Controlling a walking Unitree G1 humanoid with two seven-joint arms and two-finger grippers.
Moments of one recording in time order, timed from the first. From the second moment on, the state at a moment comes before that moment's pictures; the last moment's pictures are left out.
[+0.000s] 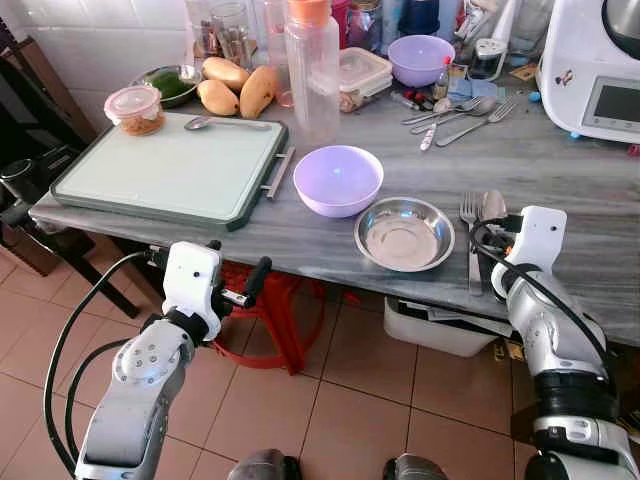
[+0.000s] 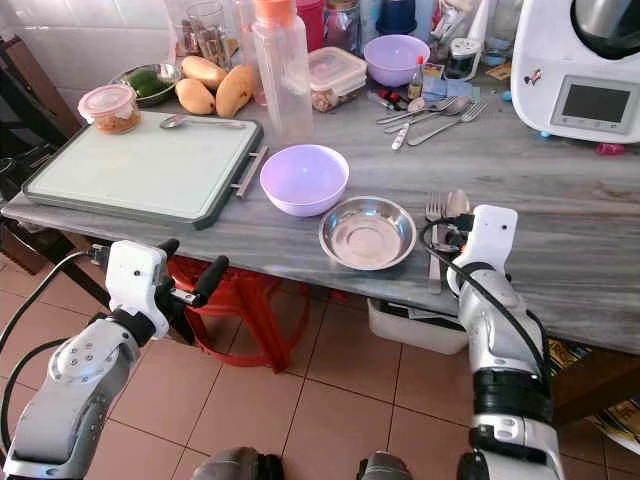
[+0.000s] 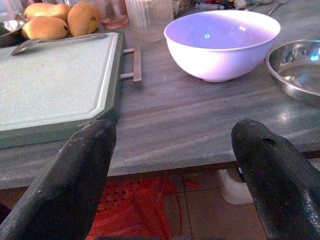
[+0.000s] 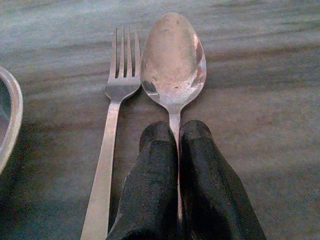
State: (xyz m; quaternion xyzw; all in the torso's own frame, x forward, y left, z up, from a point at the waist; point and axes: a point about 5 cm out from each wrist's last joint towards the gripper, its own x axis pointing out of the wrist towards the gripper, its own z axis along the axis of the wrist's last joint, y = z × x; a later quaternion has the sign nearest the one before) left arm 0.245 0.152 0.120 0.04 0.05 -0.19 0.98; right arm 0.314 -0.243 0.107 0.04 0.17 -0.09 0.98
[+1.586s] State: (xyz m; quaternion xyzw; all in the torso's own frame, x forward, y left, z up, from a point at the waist) left arm 0.250 0.148 0.119 0.03 0.04 -0.19 0.98; right arm 0.303 -0.252 0.106 0.01 0.15 -0.12 0.98
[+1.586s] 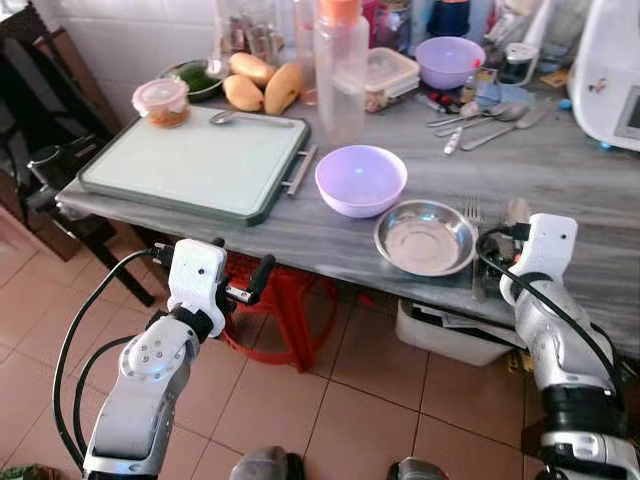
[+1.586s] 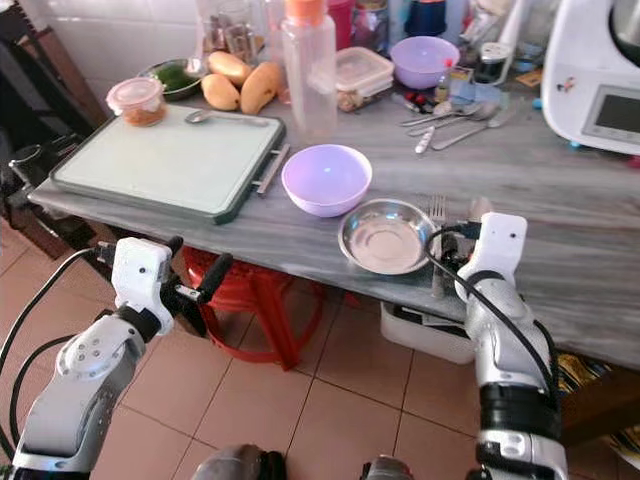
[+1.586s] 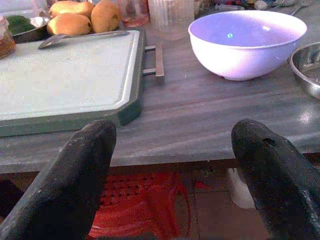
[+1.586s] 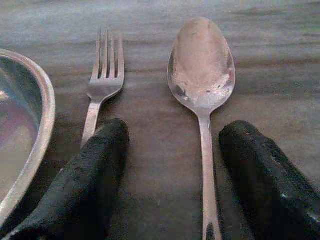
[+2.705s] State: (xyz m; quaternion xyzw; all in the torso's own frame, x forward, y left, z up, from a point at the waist) left arm 0.257 0.135 0.114 0.01 0.03 -0.18 0.98; right arm 0.295 -0.269 0.134 -0.03 0.02 -0.20 0.98
